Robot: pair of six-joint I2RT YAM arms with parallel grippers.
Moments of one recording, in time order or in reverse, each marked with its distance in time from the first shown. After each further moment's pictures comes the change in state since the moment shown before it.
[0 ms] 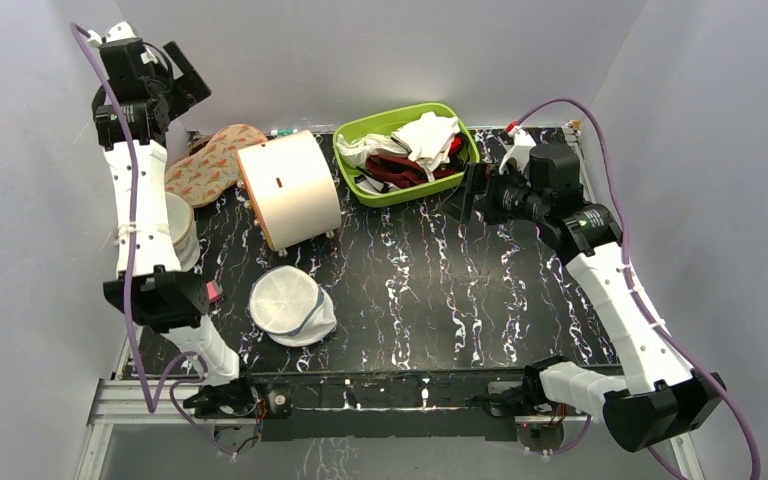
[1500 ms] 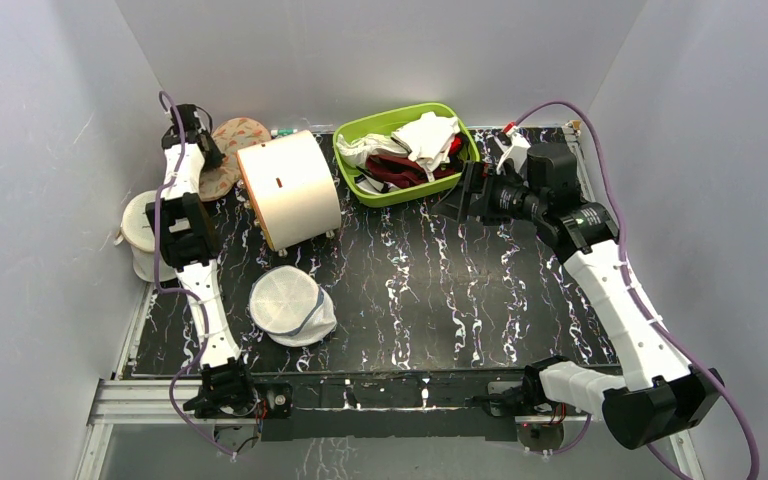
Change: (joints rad) left arm 0.095 0.809 0.137 0.245 0.042 0.086; right arm 0.002 0.008 -0.014 0.020 -0.098 0.086
